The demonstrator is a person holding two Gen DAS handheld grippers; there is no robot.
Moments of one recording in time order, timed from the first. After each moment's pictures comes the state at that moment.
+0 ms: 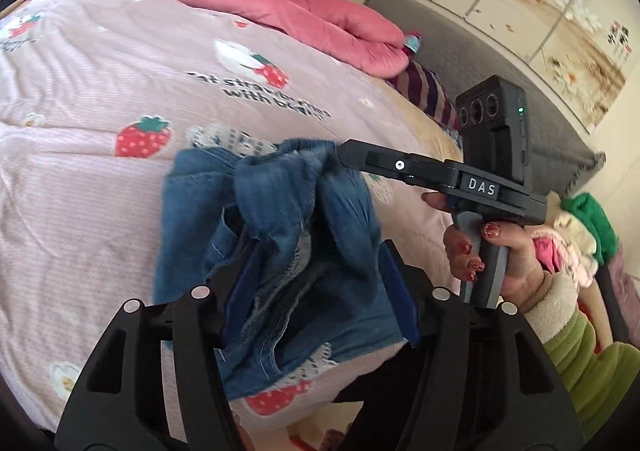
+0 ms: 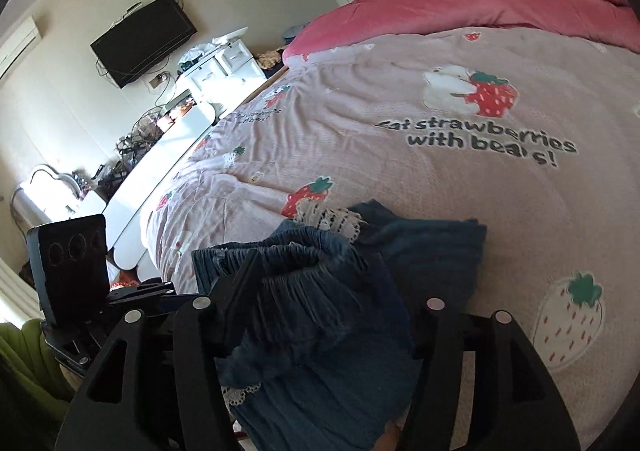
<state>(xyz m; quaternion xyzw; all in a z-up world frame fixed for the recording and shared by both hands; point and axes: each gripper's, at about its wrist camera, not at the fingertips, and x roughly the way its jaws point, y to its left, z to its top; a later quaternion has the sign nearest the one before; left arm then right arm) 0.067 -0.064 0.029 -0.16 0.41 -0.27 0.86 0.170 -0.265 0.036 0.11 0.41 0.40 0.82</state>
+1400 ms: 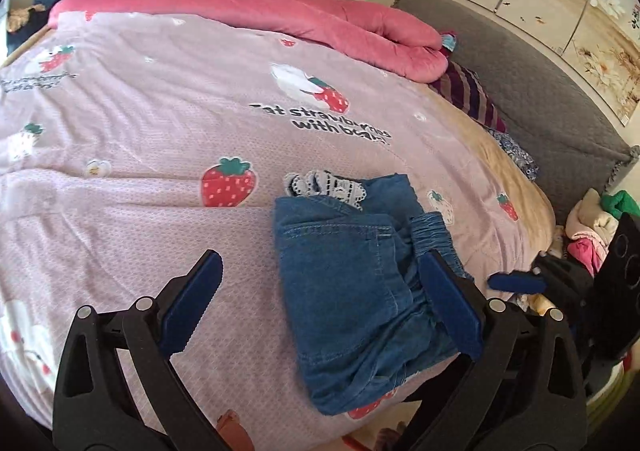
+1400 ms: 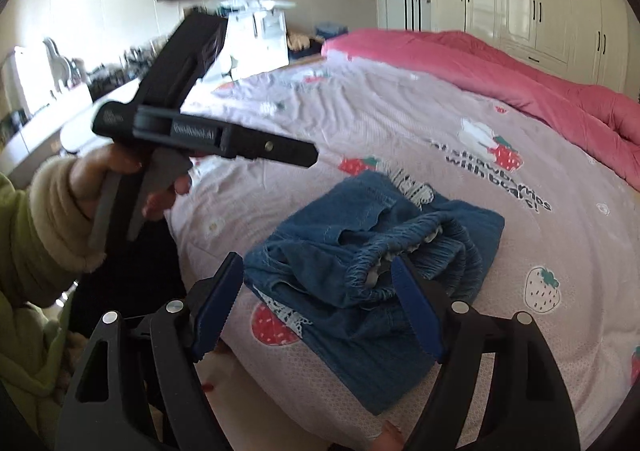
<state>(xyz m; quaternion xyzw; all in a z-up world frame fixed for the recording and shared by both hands) 0.100 -0.010 0.049 -0.11 0.41 -0.21 0.88 0.031 -0.196 0.063 -0.12 0.35 0.38 0.85</state>
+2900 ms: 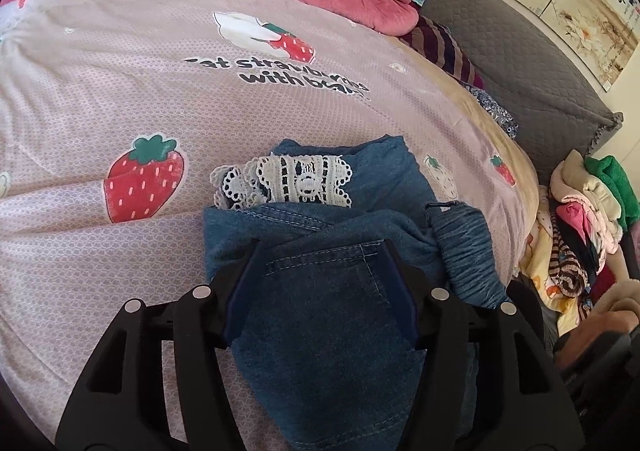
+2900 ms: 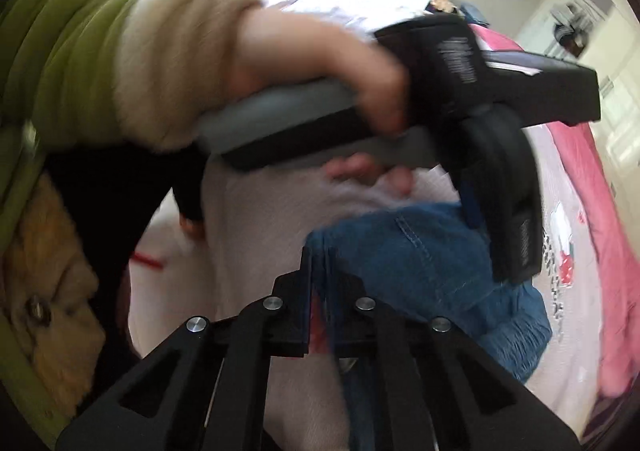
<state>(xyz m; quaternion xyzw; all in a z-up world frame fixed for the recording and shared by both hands) 0.156 -0.053 -0.006 -0.09 0.46 -0.28 0.84 -0.026 -0.109 0.004 -0.40 0.32 0.49 0.70</state>
